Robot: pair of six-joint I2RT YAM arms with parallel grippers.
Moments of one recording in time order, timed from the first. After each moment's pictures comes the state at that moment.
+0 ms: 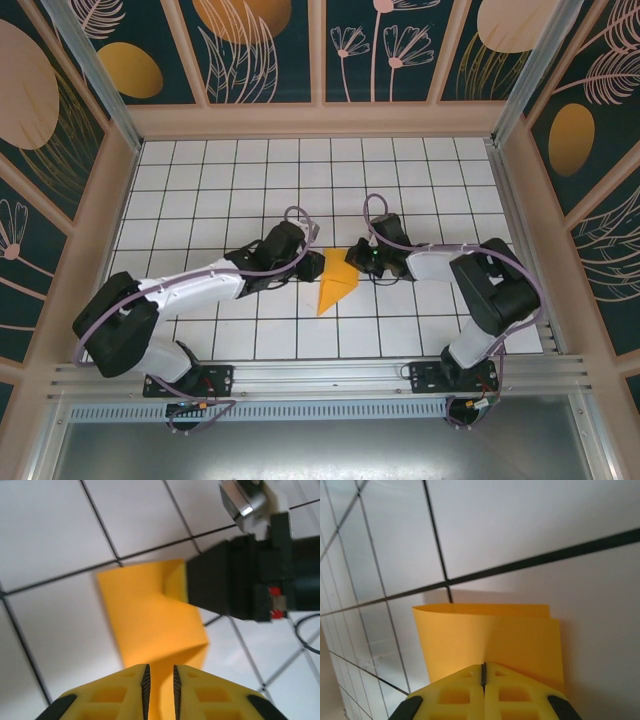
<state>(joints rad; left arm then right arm) -0.83 1.46 0.79 -0.07 0.13 -0.58 0.53 1.63 0.67 0.12 -0.35 0.96</state>
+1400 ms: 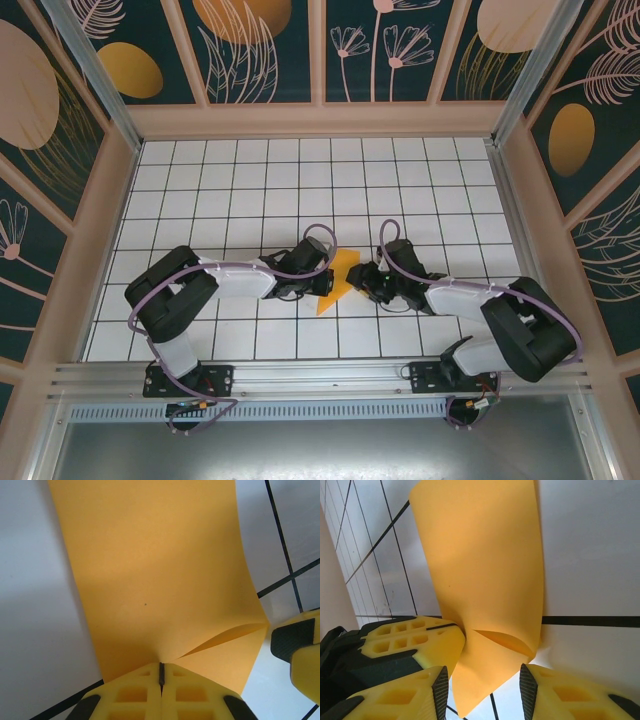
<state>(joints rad) -0.89 1.76 0.83 -0.01 0.12 -0.67 0.60 1.37 0.39 0.19 -0.41 1.09</state>
